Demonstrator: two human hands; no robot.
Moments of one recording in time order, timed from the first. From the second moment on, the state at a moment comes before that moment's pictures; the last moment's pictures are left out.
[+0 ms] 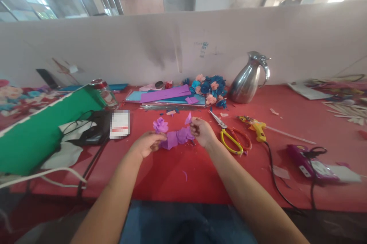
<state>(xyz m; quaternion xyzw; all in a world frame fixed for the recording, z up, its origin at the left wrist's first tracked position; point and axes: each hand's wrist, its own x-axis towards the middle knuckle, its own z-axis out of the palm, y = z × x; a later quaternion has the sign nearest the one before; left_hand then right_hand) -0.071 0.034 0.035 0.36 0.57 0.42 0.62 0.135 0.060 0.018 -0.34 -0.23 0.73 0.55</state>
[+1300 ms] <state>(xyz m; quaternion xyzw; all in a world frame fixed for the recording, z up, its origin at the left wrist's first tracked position) -0.033 0.059 0.023 0.51 0.46 0.45 0.57 0.115 0.047 0.016 -0.43 -0.40 0.66 0.47</state>
